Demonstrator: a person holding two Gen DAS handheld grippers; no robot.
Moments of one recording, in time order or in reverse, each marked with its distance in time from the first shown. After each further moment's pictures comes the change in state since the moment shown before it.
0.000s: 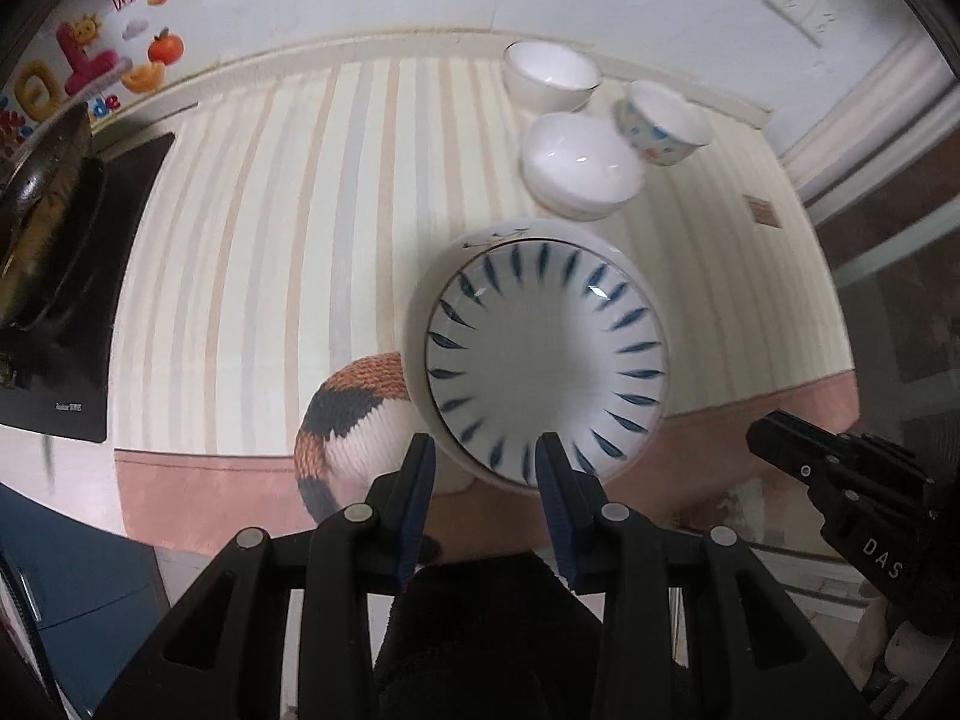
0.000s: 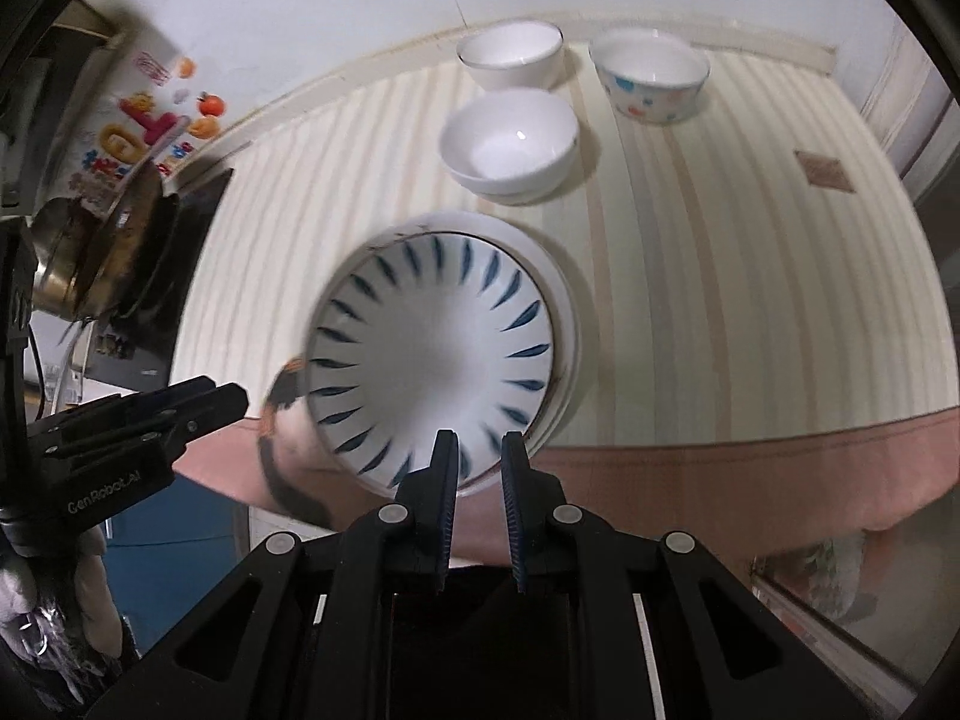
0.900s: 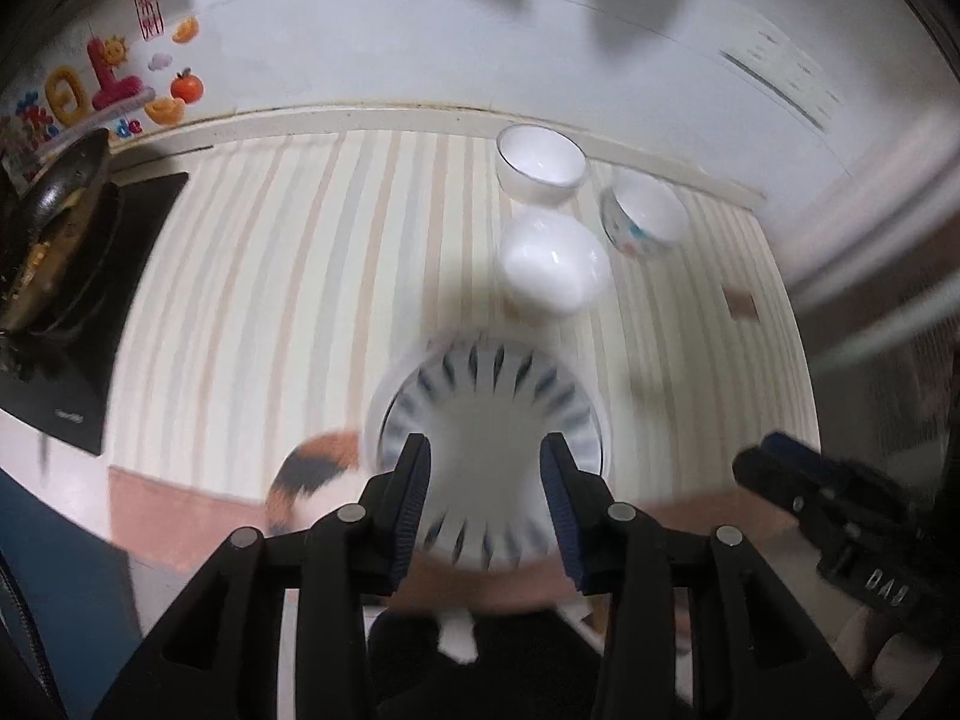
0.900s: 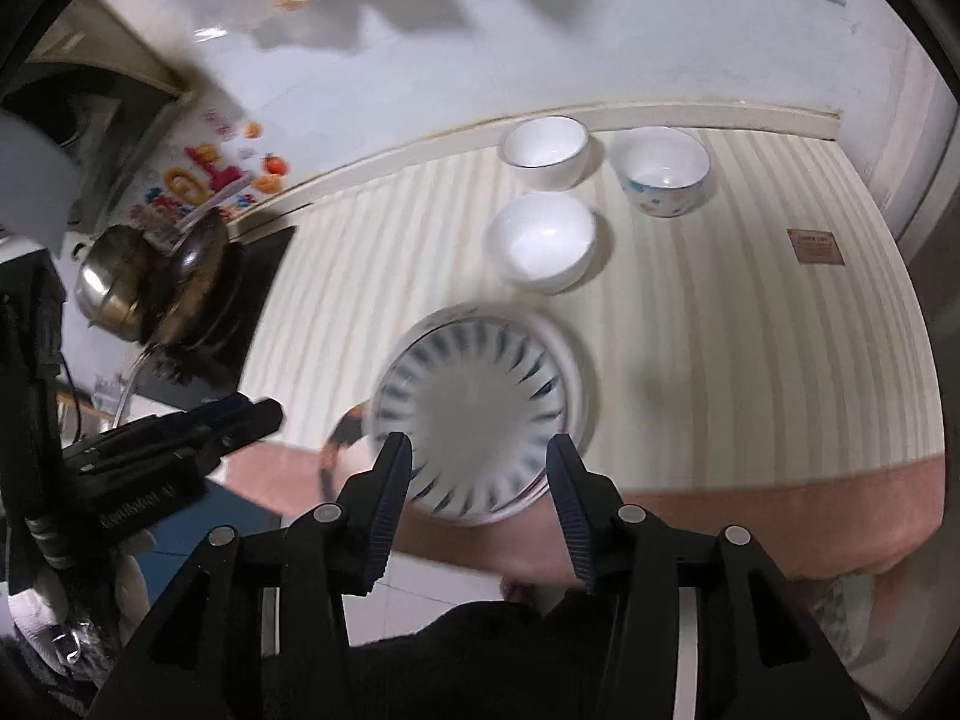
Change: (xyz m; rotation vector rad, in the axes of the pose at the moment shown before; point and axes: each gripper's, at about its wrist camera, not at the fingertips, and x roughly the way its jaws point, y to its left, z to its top) left arm -0.006 -0.031 0.060 -0.123 -0.123 -0.007; right arm -0.074 -0.017 0.028 -0.032 -0.105 0.094
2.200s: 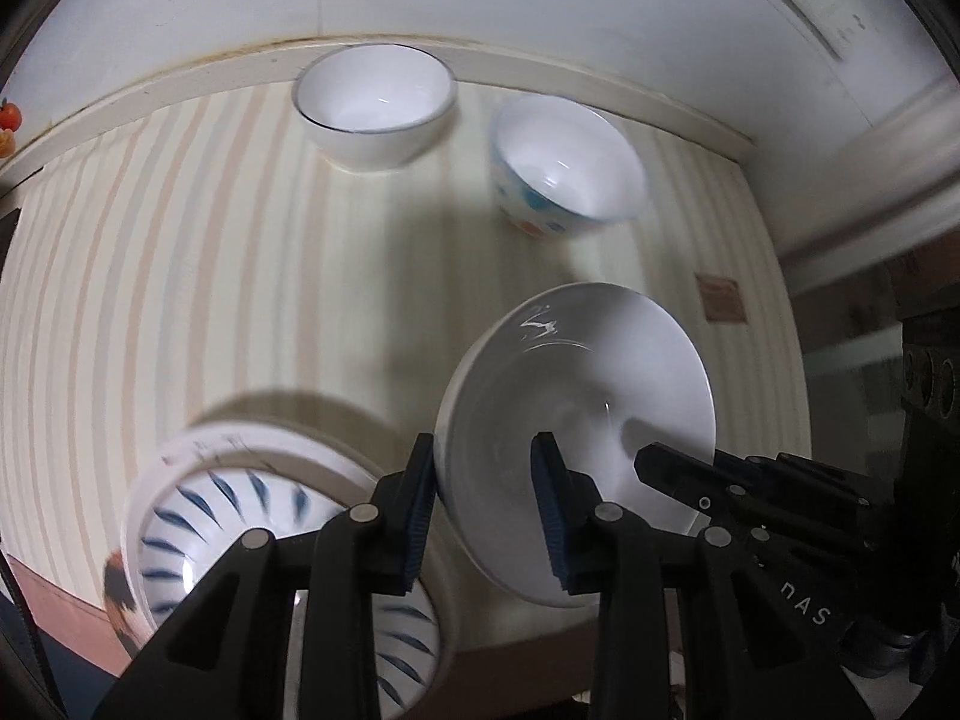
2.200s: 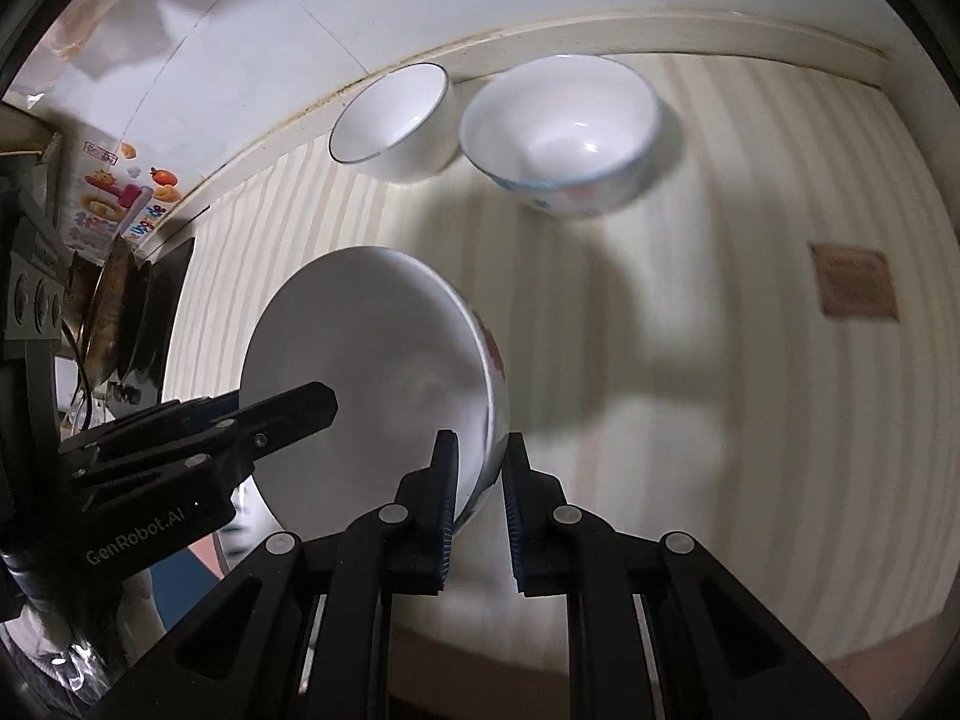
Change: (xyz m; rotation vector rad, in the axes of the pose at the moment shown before) left arm 0.142 -0.116 0.057 0.077 0.159 -0.096; right arm 0.124 -0.152 0.104 0.048 0.164 0.017
